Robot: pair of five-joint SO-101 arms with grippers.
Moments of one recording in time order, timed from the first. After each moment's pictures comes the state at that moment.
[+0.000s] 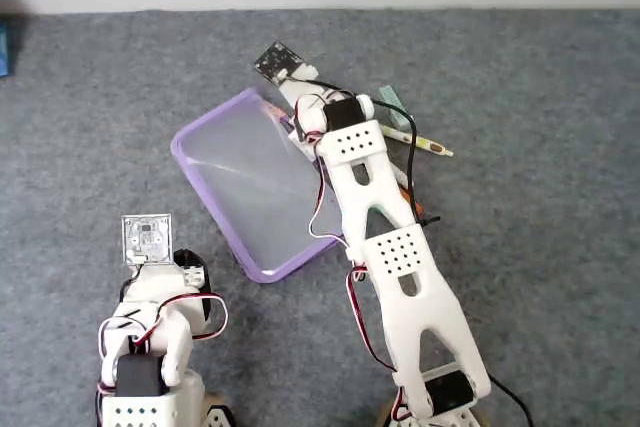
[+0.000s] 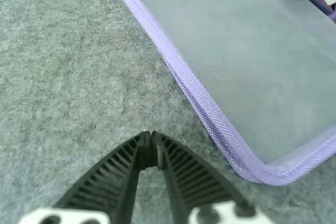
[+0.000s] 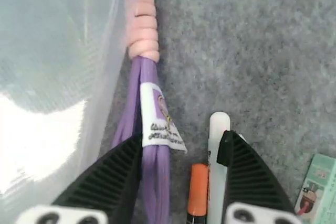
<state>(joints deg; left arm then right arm) -5.4 -103.5 96.9 63.0 10.2 -21.8 83.3 -93.7 79.6 27.0</state>
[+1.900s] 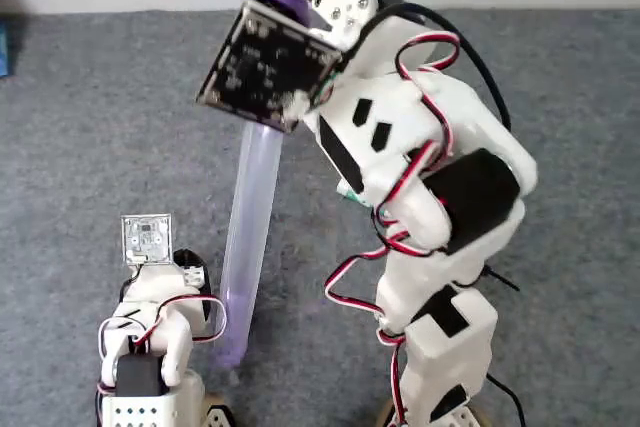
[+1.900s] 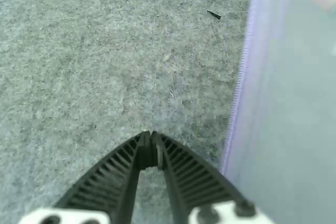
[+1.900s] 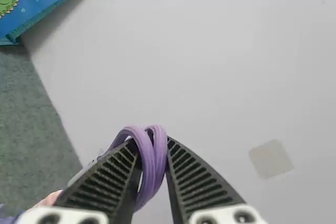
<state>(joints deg) -5.4 -103.5 96.9 63.0 10.2 -33.5 16.4 -94.6 85.5 49.8</state>
